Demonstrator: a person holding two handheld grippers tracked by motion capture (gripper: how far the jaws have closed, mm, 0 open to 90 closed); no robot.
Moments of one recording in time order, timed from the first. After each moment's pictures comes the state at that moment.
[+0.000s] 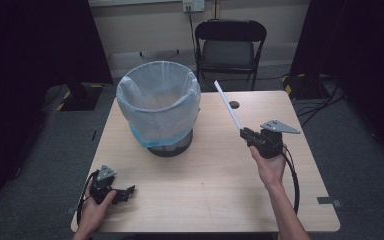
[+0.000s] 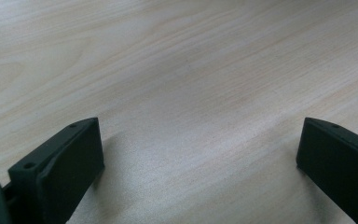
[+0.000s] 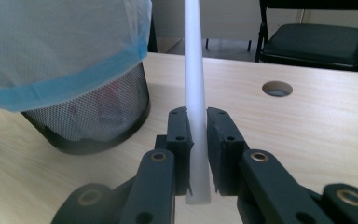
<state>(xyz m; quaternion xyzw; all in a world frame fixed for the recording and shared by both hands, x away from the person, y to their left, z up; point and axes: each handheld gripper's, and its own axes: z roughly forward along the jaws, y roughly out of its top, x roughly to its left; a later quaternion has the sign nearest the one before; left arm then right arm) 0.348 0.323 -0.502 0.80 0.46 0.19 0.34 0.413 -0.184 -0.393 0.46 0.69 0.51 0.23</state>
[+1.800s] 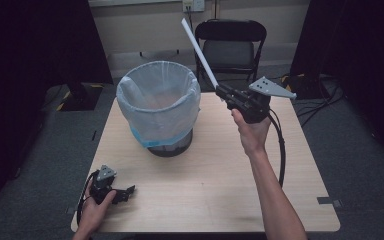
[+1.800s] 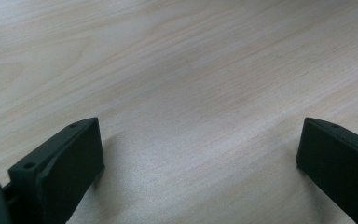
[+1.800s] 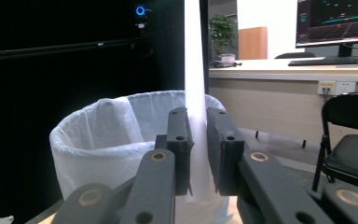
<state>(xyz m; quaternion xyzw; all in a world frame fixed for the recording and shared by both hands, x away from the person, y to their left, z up) 0.349 0.323 -0.502 0.80 0.46 0.19 0.33 0.435 -0.128 -0.278 0.32 0.64 0.66 0.24</state>
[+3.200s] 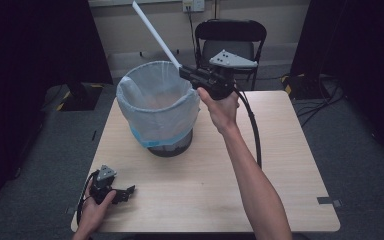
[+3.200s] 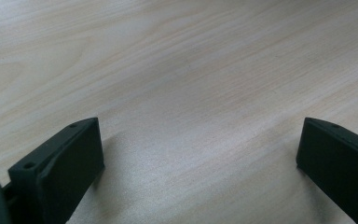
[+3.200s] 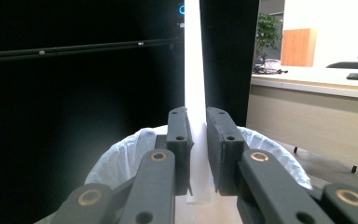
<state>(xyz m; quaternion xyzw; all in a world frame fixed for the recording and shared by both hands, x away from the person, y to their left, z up) 0.348 0.323 -0.502 0.80 0.46 0.19 0.34 0.472 -0.053 -0.234 0.25 0.67 0.67 0.20</state>
